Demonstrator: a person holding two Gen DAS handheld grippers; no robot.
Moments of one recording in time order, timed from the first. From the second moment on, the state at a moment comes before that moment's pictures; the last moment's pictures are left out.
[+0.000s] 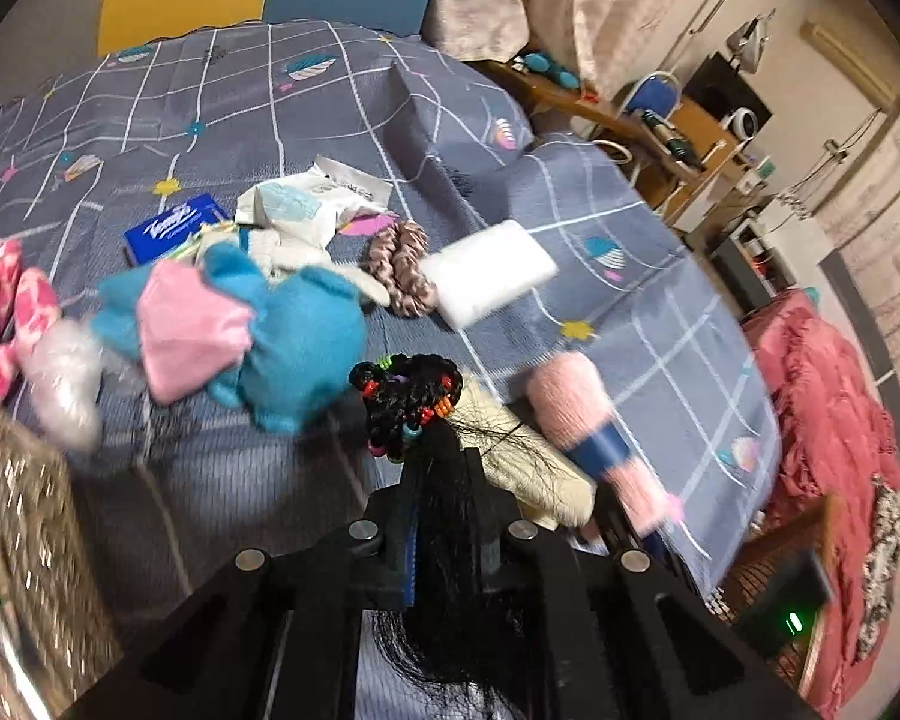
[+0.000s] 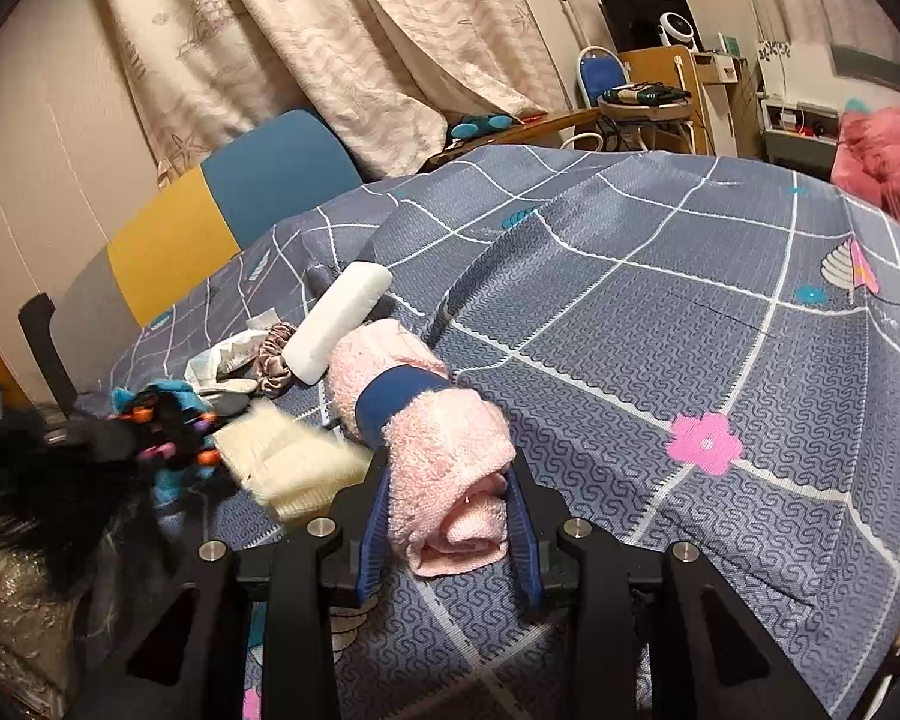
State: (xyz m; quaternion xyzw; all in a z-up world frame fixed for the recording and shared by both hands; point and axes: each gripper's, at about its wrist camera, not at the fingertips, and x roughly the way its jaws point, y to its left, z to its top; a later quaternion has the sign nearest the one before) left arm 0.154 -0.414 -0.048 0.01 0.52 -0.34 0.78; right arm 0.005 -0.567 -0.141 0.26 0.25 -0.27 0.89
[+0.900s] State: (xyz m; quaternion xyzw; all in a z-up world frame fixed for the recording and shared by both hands) left arm 0.137 -0.412 -0.108 0.08 0.55 -0.30 0.78; right arm 0.011 -0.558 -0.140 0.22 0.27 -0.28 0.90
